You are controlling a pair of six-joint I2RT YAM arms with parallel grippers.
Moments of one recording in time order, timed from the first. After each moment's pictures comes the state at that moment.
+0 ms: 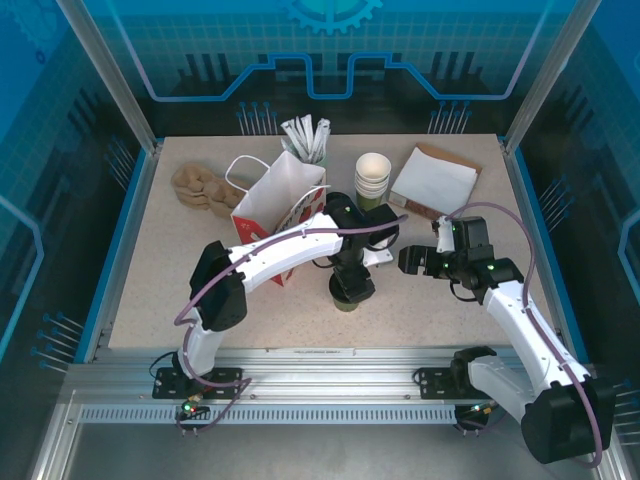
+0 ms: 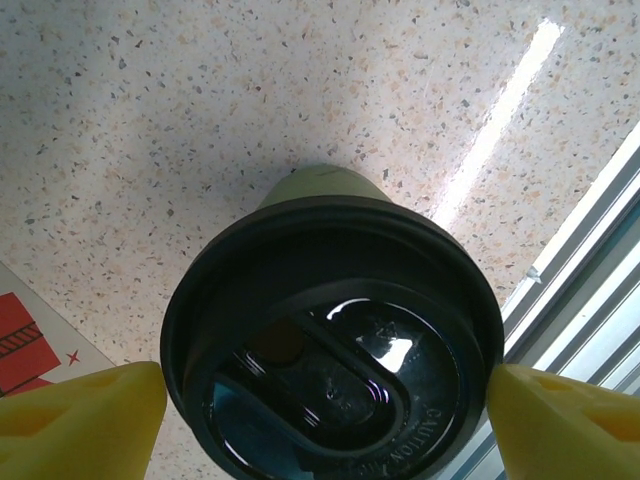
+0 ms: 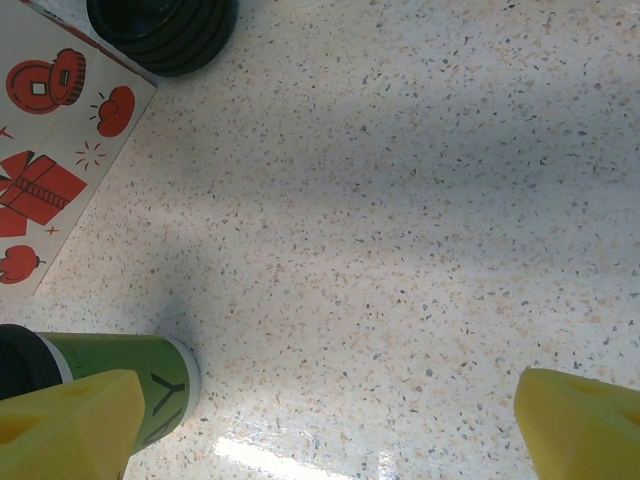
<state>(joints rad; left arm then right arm) -0.95 2.04 1.91 -1.37 0.03 0.10 0.16 0.96 0.71 -0.65 -0.26 0.28</state>
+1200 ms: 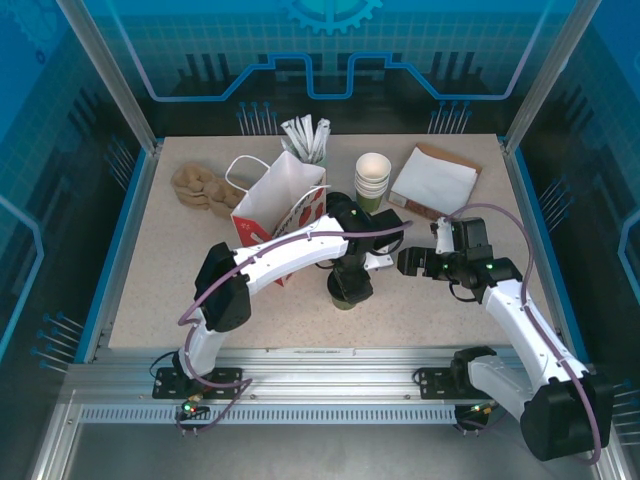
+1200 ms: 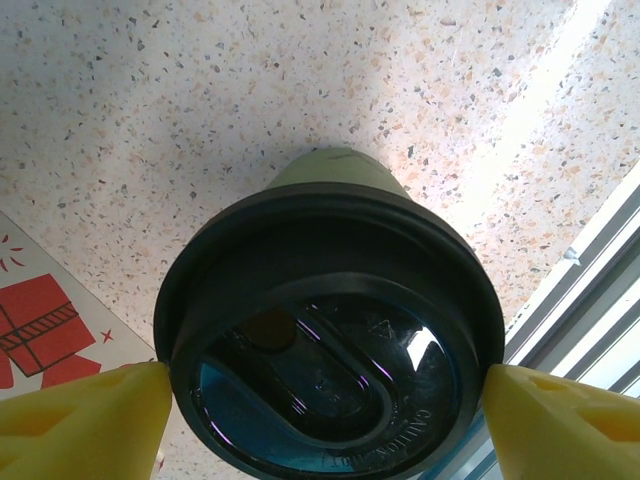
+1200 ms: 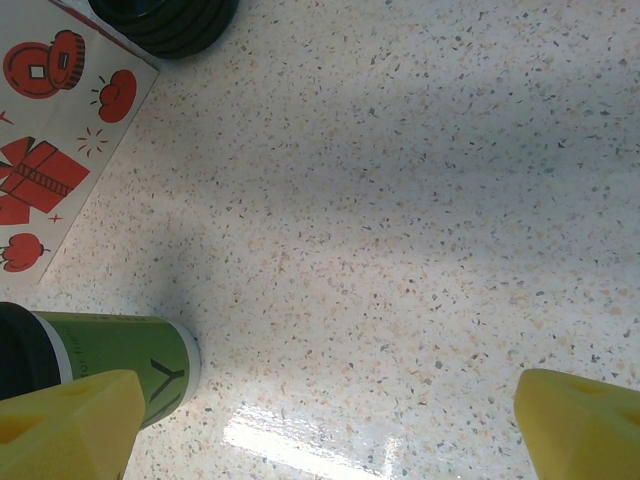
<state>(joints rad) -0.98 2.06 1.94 -1.42 -0.05 0.12 0.15 0.98 0.70 -0.65 -0.30 0.28</state>
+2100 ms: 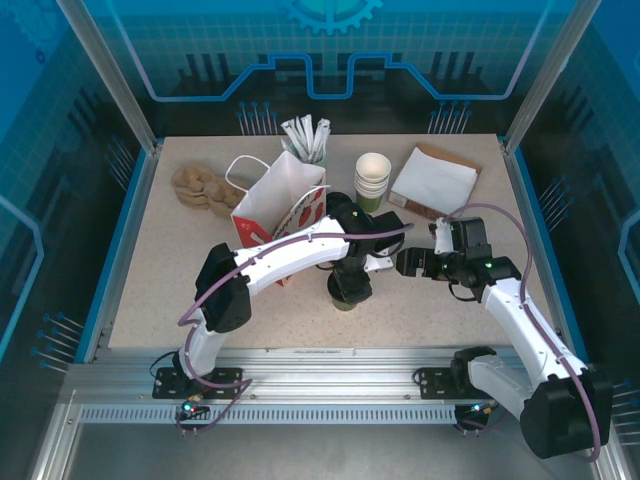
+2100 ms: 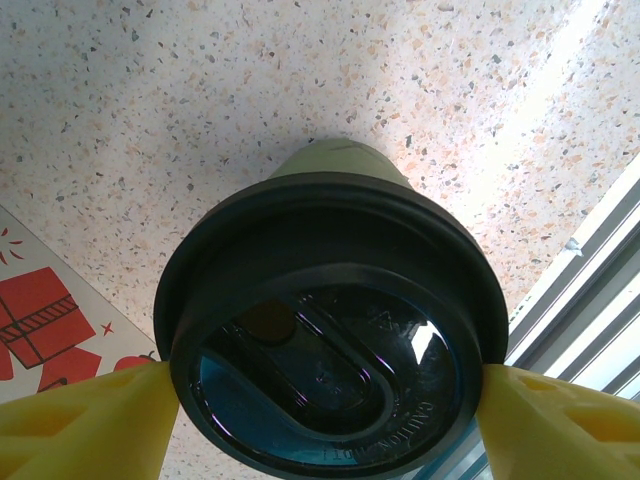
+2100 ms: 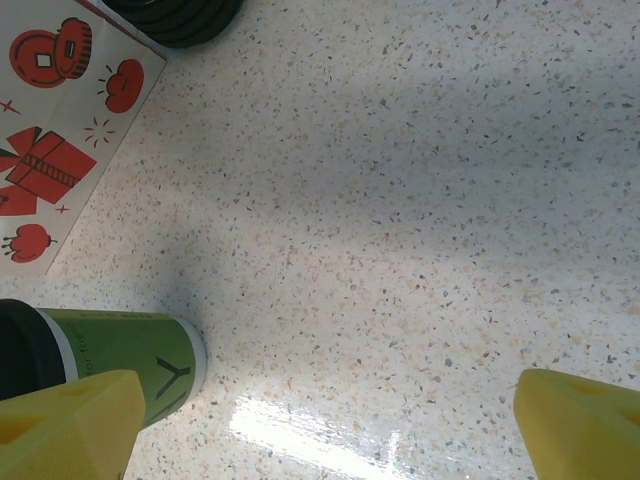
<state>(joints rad) -0.99 2.06 1.94 -1.43 -0.06 0.12 0.15 0.99 0.70 -0.65 -0.32 0.27</state>
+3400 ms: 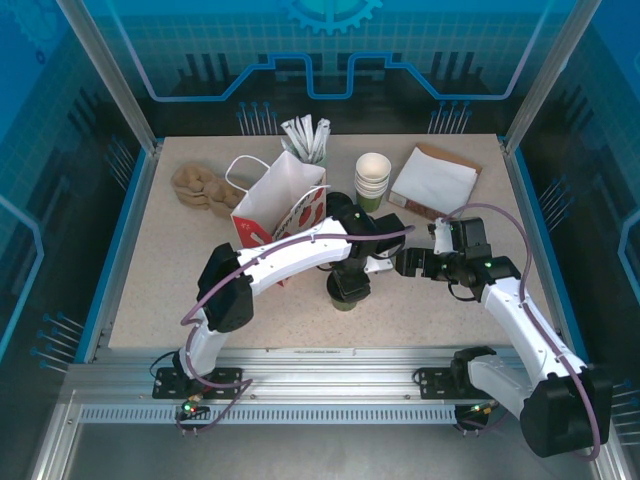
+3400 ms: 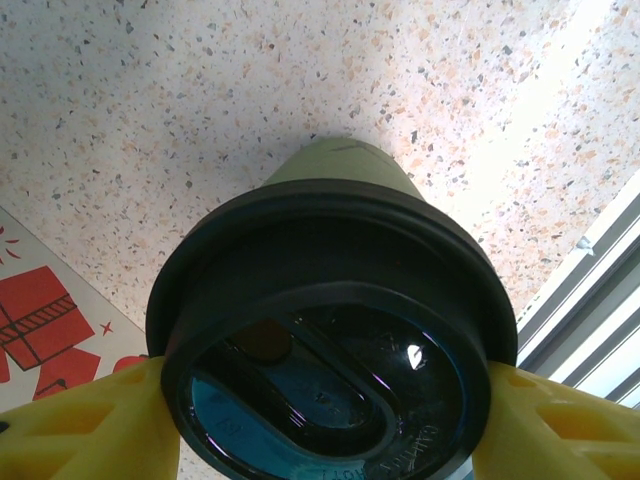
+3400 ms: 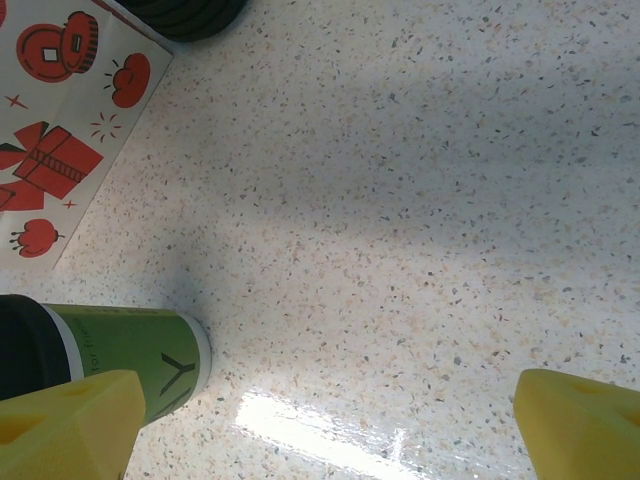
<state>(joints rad) -0.99 2.07 1.94 -1.44 -0.08 0.12 0.15 1.00 0.70 -0.65 -0.34 0.27</state>
